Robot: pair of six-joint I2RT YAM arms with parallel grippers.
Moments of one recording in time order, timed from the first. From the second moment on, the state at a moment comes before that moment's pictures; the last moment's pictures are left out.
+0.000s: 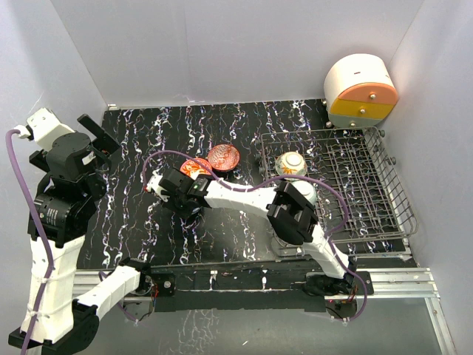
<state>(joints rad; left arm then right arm) -0.27 0.91 1.56 -0.94 -0.80 -0.48 1.12 2.26 1.92 -0.60 -0.08 -0.08</state>
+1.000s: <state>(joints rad) -0.27 1.08 1.54 -0.88 -0.66 -0.47 0.24 1.13 0.85 -0.28 -0.83 0.55</state>
